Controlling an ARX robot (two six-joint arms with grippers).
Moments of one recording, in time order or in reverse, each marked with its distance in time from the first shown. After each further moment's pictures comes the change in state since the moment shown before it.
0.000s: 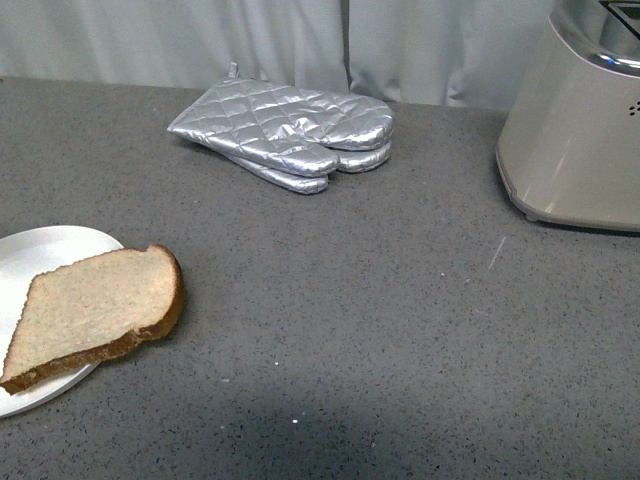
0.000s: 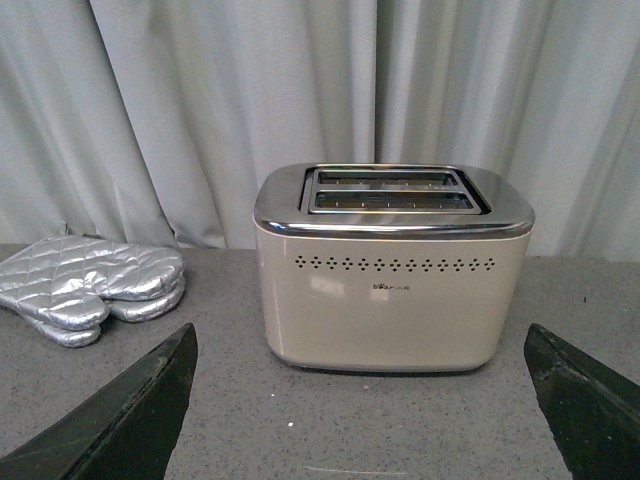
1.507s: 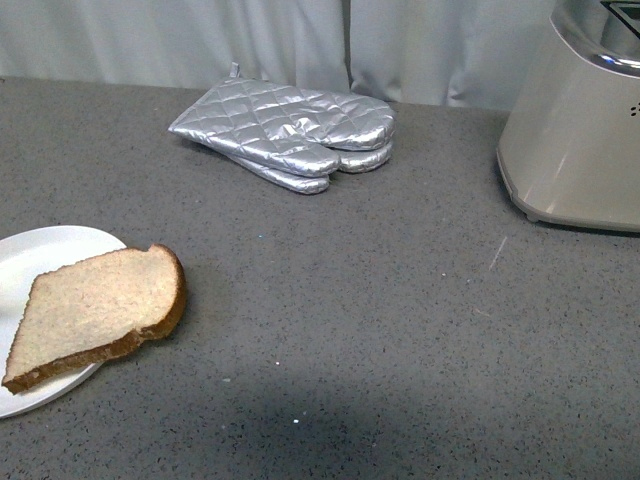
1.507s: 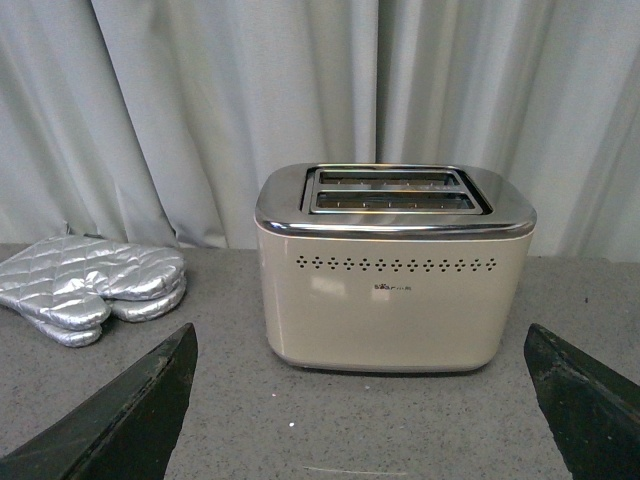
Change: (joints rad) left arm 0.069 0.215 0.236 -0.559 0.071 0.896; right arm 0.000 0.000 0.000 0.000 0.000 0.000
